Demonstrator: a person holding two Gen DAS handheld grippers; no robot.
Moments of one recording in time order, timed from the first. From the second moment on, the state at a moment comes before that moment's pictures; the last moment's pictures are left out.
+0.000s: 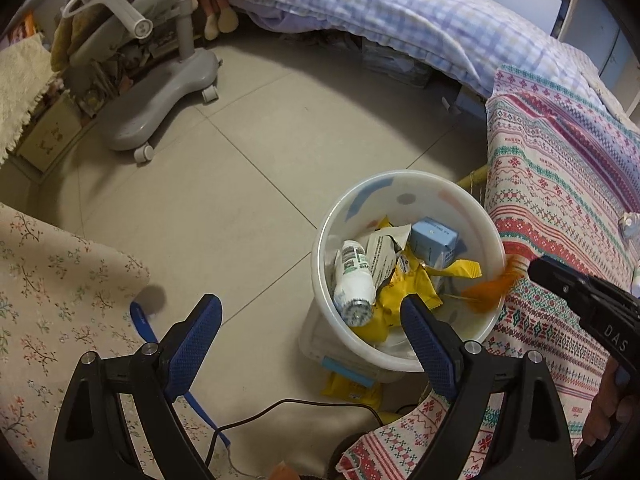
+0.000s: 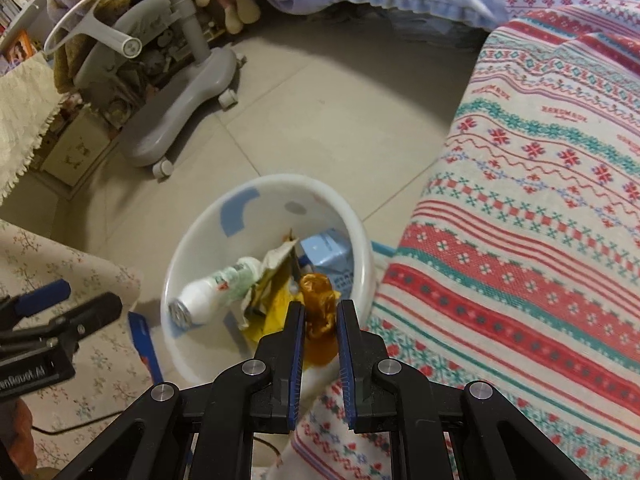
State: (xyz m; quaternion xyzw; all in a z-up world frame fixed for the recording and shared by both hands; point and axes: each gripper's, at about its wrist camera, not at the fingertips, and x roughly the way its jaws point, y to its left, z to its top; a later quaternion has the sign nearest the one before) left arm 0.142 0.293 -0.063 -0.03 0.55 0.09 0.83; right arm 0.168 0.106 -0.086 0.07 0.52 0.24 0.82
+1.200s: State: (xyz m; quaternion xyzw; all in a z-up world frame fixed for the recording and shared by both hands) left arm 0.147 0.162 -0.042 0.01 0.55 -0.01 0.84; right arm 0.123 -0.117 -0.049 0.11 0.50 0.05 0.86
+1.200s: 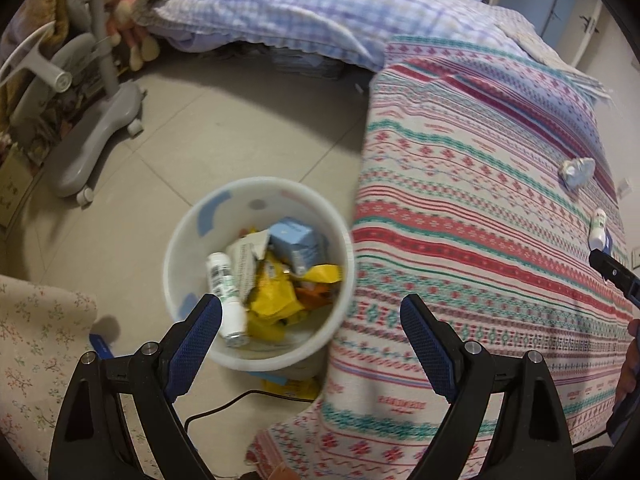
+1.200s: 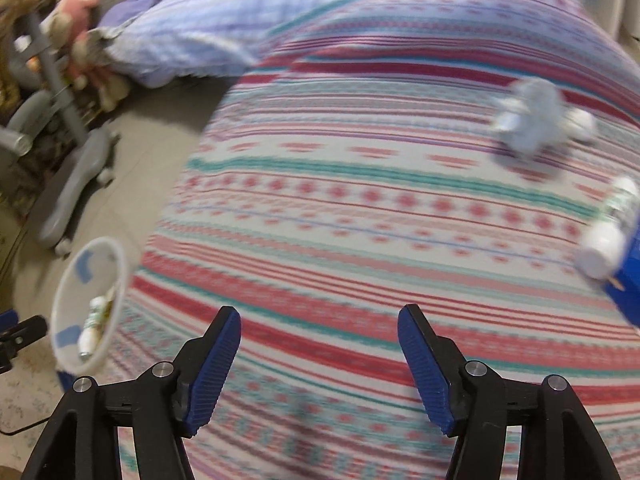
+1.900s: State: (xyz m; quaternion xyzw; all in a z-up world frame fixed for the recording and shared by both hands) left arm 0.172 0.049 -0.059 0.05 0.56 -0.06 0.82; right arm 0.111 -0.315 -0.090 0.19 0.50 -0.16 0.83
